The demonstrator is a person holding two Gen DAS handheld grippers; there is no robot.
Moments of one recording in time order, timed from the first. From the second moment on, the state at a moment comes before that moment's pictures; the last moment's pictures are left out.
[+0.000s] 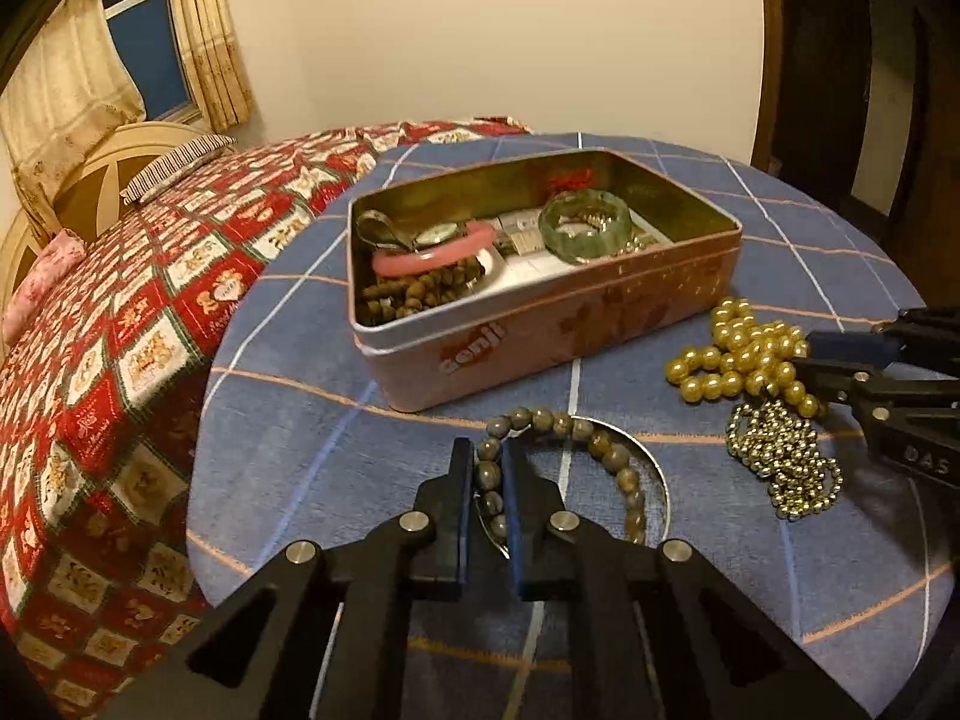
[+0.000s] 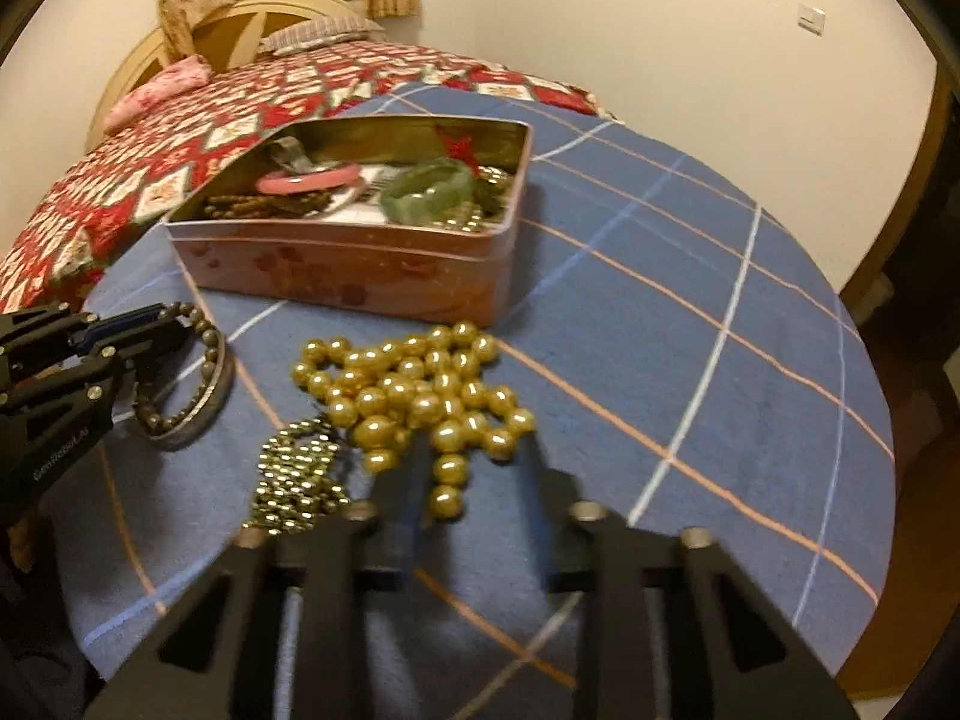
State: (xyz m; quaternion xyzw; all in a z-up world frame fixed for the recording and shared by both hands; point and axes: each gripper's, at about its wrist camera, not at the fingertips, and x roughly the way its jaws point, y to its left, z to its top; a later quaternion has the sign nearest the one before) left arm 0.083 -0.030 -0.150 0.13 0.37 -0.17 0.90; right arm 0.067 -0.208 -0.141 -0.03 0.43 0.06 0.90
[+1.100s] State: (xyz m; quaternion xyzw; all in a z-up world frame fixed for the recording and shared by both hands) left arm 0.077 -0.001 -0.053 0.11 0.27 -0.15 0.94; right arm 0.056 -0.201 -0.077 -0.07 0.34 0.03 0.94
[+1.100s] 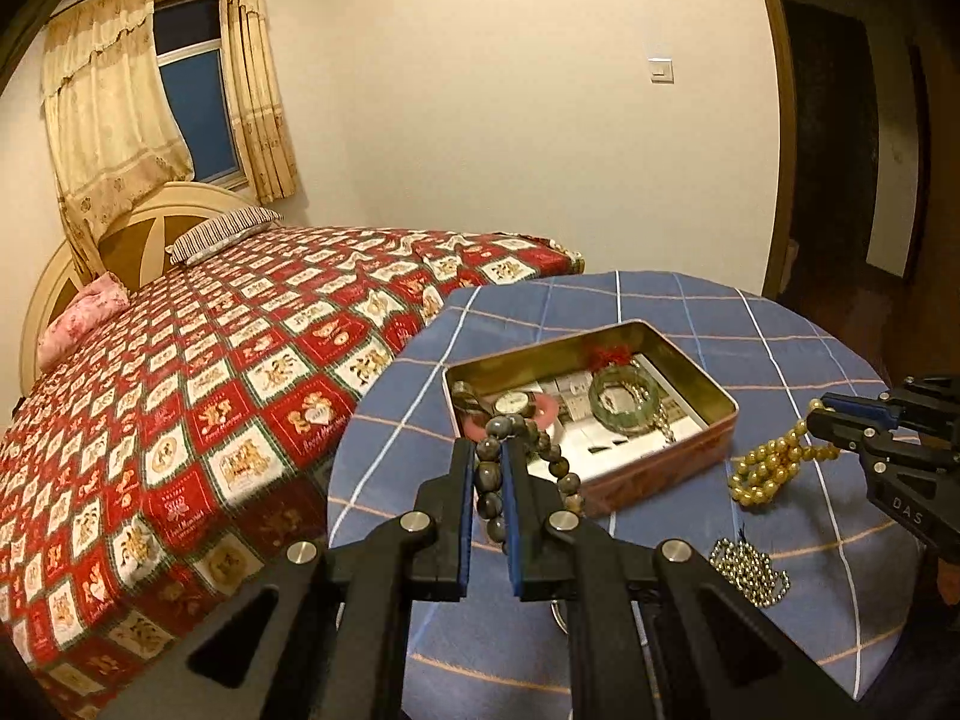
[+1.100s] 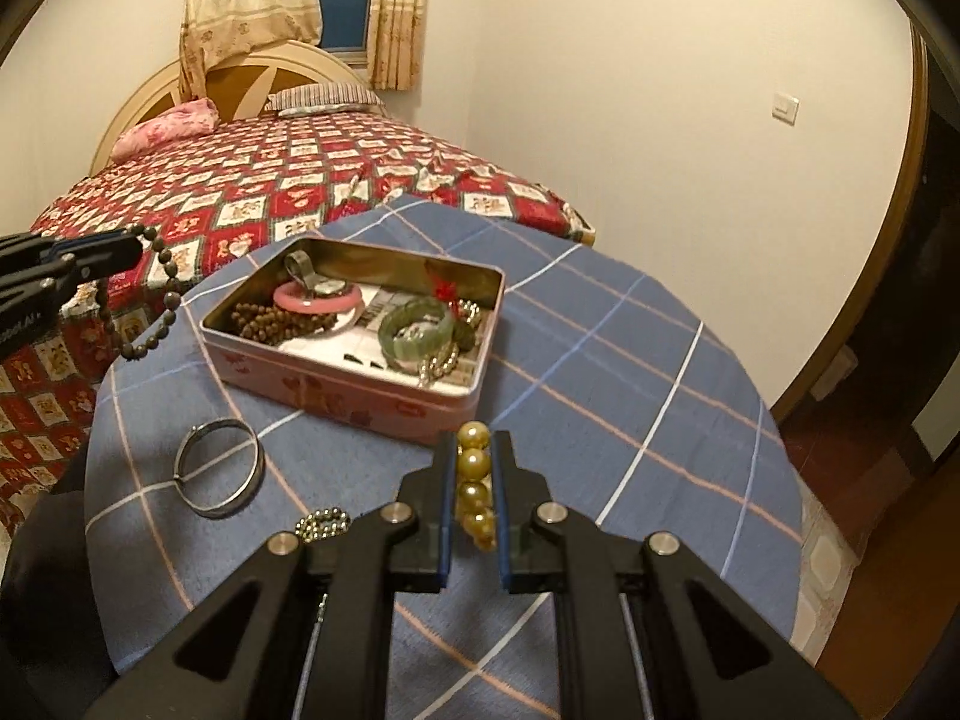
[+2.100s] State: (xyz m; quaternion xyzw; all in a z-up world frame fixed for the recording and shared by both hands) left arm 0.114 -0.016 -0.024 0.13 0.24 -0.15 0.95; right arm 0.089 -0.192 -0.027 -0.11 0.29 0.03 0.95
